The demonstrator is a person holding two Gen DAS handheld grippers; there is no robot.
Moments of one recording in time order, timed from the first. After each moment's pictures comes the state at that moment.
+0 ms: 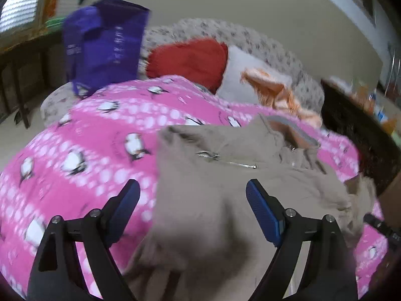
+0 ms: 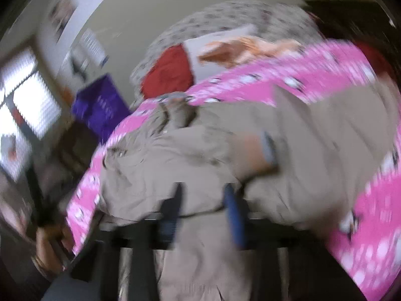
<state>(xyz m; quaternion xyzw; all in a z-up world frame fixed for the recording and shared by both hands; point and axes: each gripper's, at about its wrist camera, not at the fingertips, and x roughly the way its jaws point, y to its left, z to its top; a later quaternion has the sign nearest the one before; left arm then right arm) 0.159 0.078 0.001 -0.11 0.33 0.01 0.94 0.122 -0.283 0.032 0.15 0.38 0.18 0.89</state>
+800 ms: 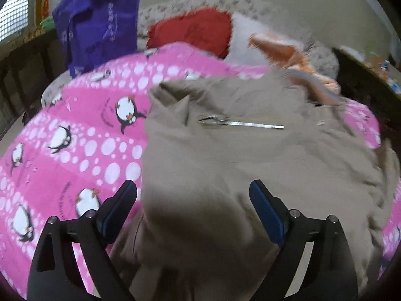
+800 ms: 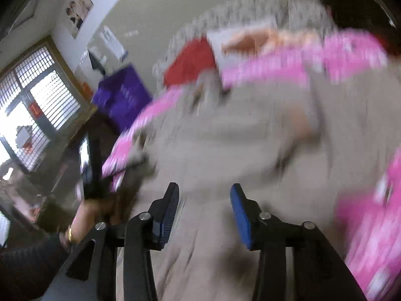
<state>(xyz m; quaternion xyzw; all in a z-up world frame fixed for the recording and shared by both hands) 0.150 0.058 -0.042 -0.06 0.37 0.02 0.93 0.029 -0.255 -0.016 0.24 0.40 0.25 0.85</state>
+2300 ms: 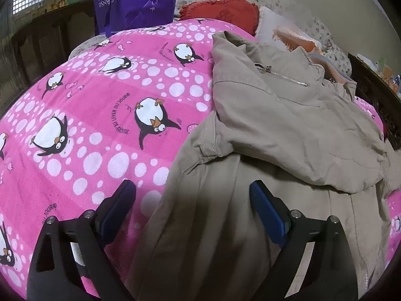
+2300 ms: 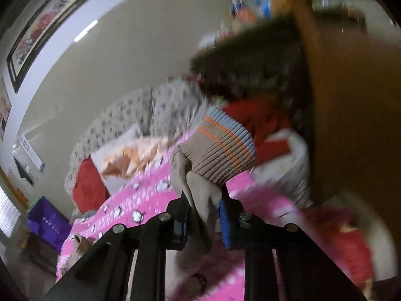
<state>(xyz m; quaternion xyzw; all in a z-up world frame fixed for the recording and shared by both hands) 0.086 0.100 -0.087 -0.12 0.41 0.07 0.90 0.099 -0.606 0.084 0.29 0.23 -0.09 0.93</state>
